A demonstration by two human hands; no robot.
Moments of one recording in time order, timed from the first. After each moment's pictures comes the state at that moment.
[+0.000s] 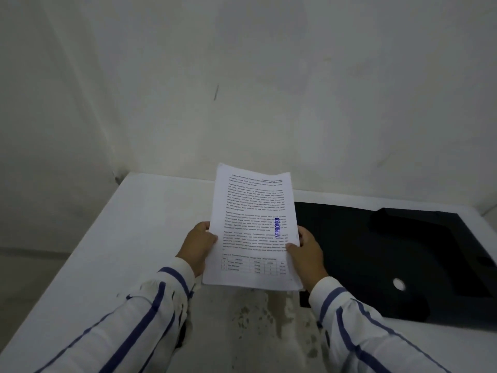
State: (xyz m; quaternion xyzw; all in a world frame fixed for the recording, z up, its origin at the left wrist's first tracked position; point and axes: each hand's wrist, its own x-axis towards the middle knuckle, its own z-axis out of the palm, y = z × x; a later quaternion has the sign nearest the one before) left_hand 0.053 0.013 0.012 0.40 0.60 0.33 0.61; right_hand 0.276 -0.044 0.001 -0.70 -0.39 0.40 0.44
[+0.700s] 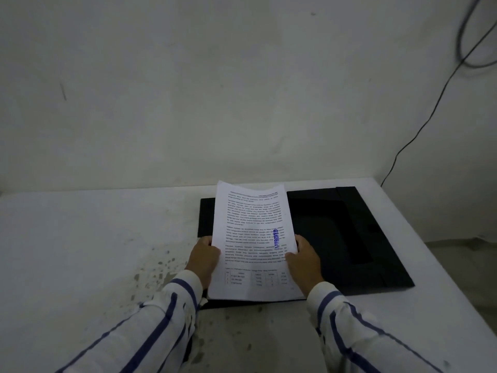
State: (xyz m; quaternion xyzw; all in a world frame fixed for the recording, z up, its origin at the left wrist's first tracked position) left_hand 0.310 -0.033 -0.021 0.43 0.61 0.25 0.61; right_hand 0.504 -0.124 -0.015 -0.78 -0.35 0.33 0.41
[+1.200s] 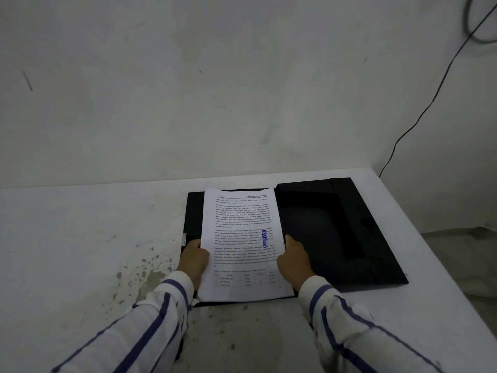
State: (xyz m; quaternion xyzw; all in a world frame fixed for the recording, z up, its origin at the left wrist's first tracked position) left_hand 0.329 -0.035 -0.046 0.40 0.65 0.24 0.60; right_hand 0.530 -0.115 -0.033 -0.81 -0.38 0.35 0.28
